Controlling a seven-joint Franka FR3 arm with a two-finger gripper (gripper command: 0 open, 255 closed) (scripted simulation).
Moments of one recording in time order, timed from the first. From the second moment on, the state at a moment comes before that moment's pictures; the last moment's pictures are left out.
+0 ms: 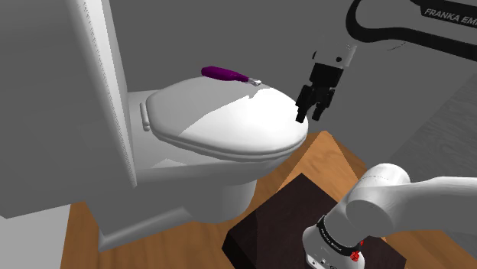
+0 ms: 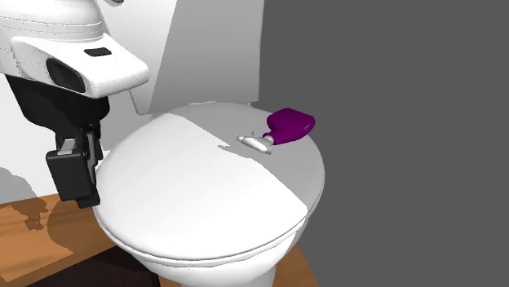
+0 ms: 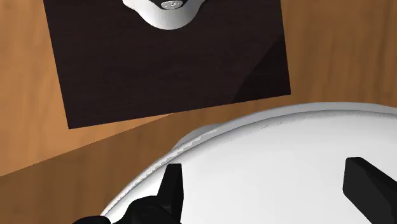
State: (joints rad) arm 0.00 -0.80 -0.07 -2.40 0.11 1.43 0.05
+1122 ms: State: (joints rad) arm 0.08 -0.24 -0.19 -1.95 0.13 1.60 -0.28
